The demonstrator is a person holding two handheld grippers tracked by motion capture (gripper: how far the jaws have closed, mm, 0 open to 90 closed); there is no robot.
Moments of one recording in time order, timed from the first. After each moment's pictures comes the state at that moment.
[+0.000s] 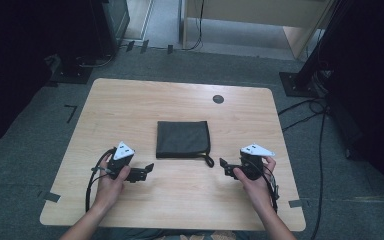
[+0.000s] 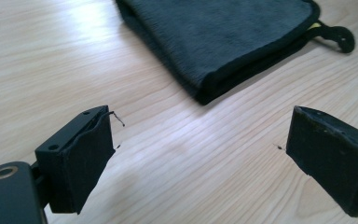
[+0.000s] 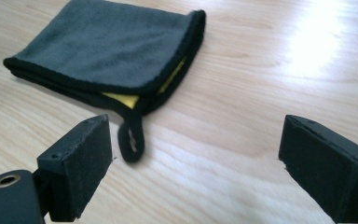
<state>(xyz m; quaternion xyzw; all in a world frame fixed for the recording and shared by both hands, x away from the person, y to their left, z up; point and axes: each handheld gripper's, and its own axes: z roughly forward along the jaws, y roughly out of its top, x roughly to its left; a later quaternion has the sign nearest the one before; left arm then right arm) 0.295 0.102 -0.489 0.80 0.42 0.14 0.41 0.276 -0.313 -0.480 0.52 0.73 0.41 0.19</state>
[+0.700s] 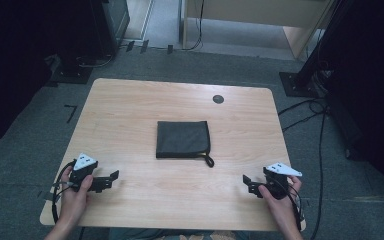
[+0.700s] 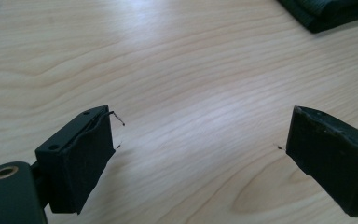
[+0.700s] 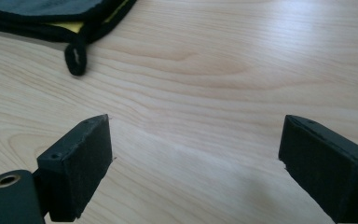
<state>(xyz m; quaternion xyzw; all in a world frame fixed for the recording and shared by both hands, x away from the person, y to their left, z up) 0.265 0.200 -0.505 0.77 0.50 0.16 0.36 0.225 -0.378 -0.498 0.56 0.71 0.38 0.19</state>
